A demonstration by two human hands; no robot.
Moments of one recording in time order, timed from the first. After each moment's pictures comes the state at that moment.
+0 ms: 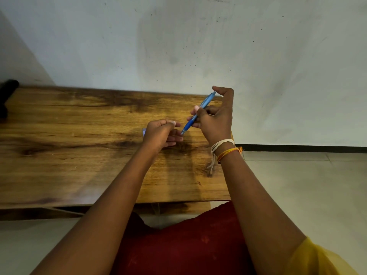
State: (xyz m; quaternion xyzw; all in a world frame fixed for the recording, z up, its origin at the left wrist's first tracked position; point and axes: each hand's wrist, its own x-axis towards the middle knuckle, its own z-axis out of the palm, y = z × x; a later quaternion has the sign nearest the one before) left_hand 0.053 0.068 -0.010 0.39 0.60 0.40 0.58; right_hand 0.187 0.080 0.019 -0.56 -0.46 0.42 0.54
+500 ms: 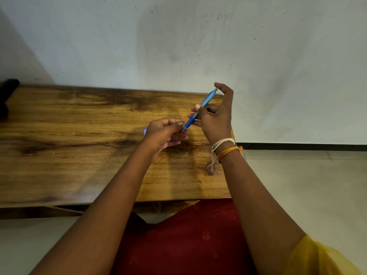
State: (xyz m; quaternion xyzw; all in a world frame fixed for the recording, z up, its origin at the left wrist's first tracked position) left_hand 0.050 0.070 -0.012 0.36 0.55 0.40 0.64; right_hand 0.186 0.078 0.018 -0.56 -0.48 0.41 0.55
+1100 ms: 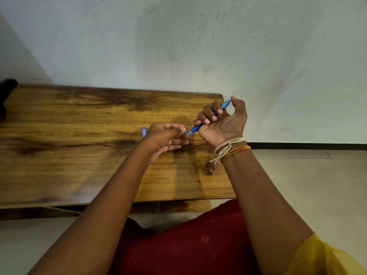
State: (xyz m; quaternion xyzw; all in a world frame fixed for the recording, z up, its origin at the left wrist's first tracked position) left_hand 0.052 0.068 -0.017 0.37 0.54 0.36 0.66; right_hand 0.211 0.087 0.011 -0.28 -0.12 0.75 0.58
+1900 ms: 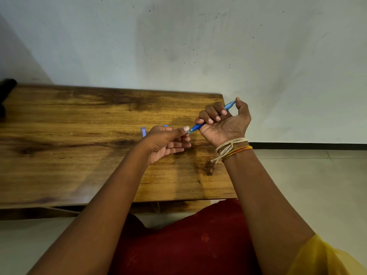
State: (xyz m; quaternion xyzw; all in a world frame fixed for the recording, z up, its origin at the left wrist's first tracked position) left_hand 0.051 0.069 -0.024 0.33 0.49 0.34 0.73; right_hand 0.213 0.085 0.011 -0.25 -0.10 0.76 0.60
